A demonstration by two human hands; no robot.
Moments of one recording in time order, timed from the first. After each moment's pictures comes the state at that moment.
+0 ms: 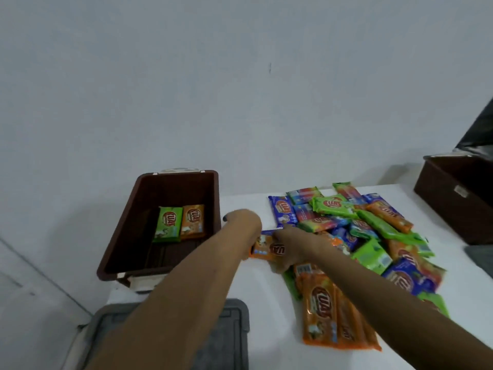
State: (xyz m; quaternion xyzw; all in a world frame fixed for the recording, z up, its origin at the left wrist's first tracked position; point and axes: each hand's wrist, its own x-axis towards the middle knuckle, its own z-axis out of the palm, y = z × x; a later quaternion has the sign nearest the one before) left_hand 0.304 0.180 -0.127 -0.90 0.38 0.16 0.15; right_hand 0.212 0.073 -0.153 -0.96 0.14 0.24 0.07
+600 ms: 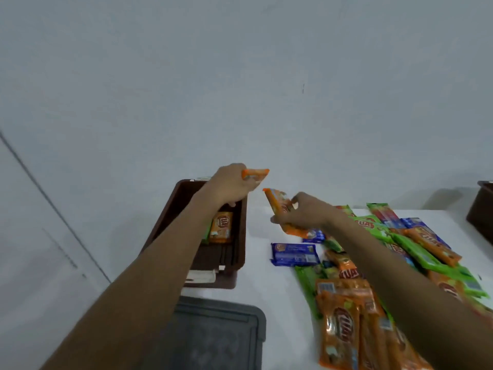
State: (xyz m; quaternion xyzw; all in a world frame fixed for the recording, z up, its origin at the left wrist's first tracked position) left_hand 0.346 0.256 -0.036 -0.93 0.27 0.04 -0.26; right_hand 0.236 0.094 -0.057 -0.92 0.21 0.09 0.31
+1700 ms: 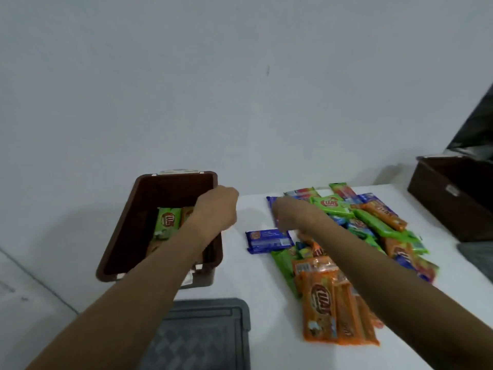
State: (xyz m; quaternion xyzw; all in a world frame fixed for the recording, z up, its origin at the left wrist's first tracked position) left_hand 0.321 0.240 -0.093 -0.94 0.35 -0.01 -0.05; right_hand 0.240 0.088 -0.093 -0.97 0.16 0.16 0.02
